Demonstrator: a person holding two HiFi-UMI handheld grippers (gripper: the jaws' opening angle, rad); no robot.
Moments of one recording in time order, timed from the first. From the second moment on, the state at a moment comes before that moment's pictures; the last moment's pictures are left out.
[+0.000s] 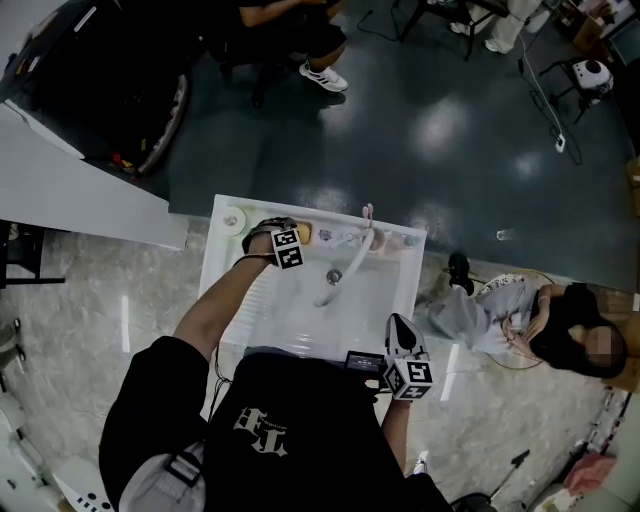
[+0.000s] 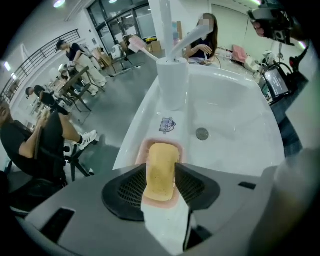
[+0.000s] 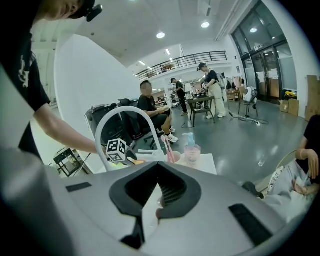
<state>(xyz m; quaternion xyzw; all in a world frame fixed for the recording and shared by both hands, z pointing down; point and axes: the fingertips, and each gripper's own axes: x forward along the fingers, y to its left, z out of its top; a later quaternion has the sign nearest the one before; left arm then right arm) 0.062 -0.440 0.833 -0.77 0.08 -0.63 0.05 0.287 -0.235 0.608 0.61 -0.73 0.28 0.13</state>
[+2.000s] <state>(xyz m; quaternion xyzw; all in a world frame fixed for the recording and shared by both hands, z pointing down) 0.060 -0.429 0.761 -0.86 0.21 -0.47 -0.04 0.290 -0.236 0.611 0.61 -0.73 0.28 0.13</state>
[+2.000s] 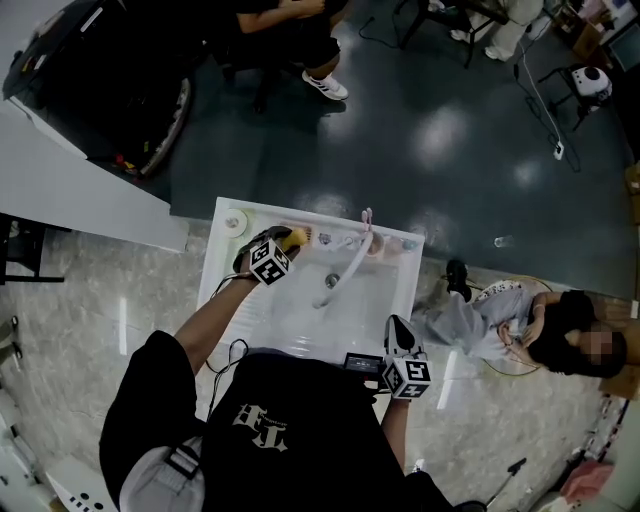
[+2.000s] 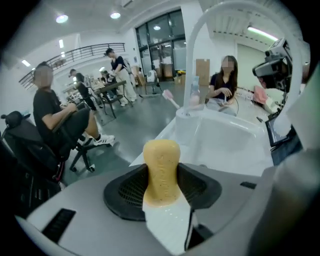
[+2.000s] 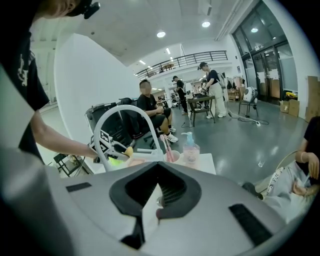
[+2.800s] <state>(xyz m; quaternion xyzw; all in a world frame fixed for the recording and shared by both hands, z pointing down) 0.046 -0.326 0.537 -0.93 0.34 -0.11 -0.10 0.259 -0.234 0.557 0.58 -0.79 0.19 0.10</state>
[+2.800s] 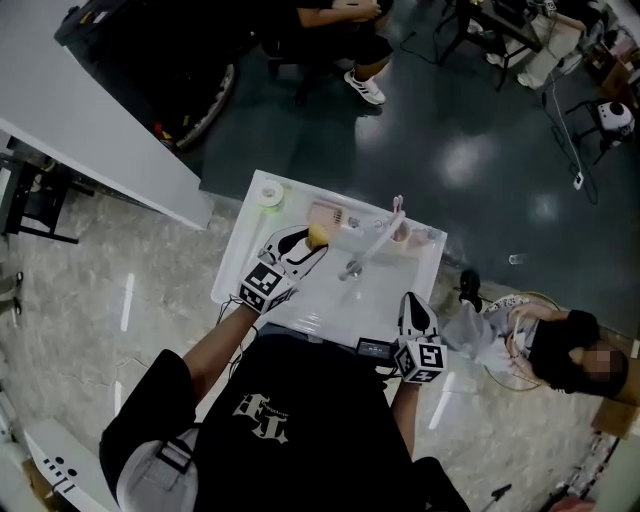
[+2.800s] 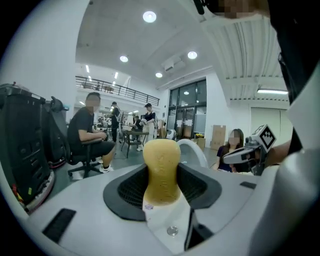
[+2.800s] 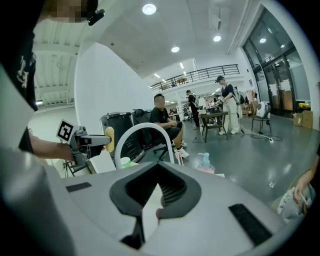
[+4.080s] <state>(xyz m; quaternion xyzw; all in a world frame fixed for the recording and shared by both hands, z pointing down) 0.028 -0.255 0.527 -0.92 0.36 -0.04 -0.11 0.234 -0.216 0.553 0.53 -0.83 0.16 0.10</state>
